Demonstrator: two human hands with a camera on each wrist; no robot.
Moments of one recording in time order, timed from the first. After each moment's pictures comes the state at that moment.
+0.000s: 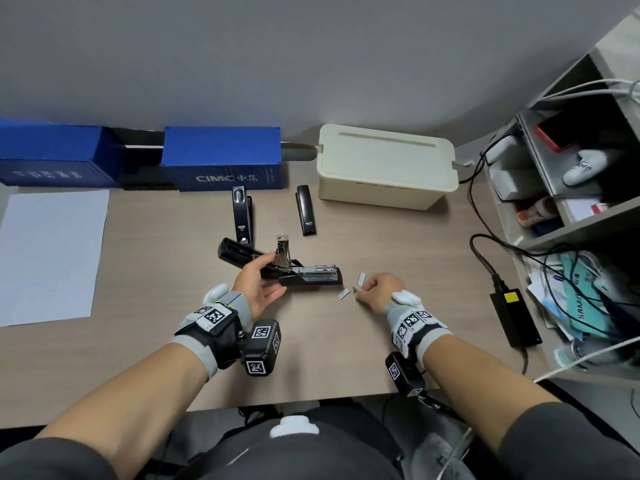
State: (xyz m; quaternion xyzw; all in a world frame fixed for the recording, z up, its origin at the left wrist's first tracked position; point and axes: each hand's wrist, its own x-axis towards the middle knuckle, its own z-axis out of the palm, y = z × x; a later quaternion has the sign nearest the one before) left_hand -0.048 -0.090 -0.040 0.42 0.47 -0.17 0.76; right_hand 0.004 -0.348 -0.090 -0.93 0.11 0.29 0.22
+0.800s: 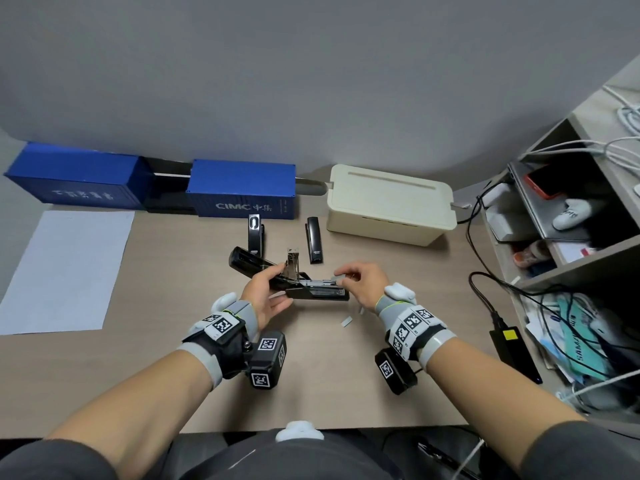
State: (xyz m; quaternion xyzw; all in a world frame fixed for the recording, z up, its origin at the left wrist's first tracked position) left_hand -0.043 -0.085 -0.006 0.43 0.44 -0.14 0.78; right_hand 0.035 -0.291 -0.016 -0.90 -0.09 0.20 0.38
